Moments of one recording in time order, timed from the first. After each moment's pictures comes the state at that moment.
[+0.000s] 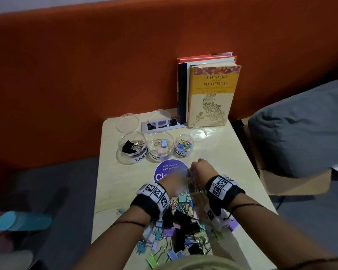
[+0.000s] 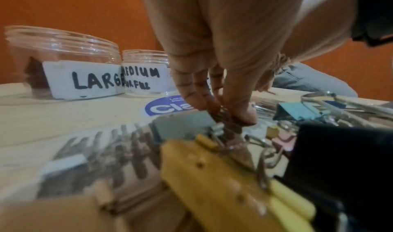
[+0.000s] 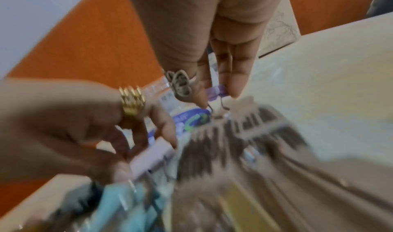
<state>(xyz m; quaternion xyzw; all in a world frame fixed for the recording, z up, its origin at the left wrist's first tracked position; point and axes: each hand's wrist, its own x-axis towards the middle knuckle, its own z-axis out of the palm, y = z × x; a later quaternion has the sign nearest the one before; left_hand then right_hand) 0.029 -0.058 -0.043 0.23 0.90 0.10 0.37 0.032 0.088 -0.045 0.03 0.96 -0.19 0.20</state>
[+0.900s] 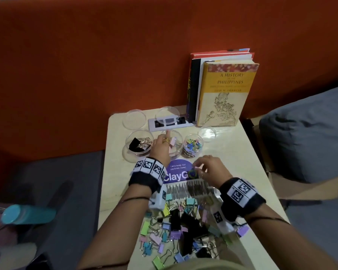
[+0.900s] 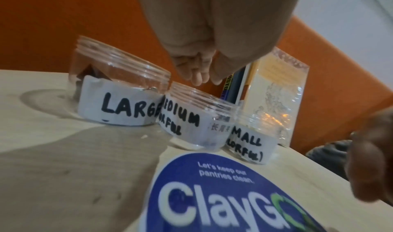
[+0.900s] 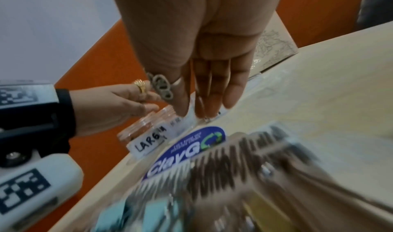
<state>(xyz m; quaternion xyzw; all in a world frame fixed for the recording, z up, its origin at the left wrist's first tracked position) -0.047 -0.083 -0.021 0.11 0.97 0.17 0.15 0.031 0.089 -0.022 -0.01 0.94 -0.30 0.13</state>
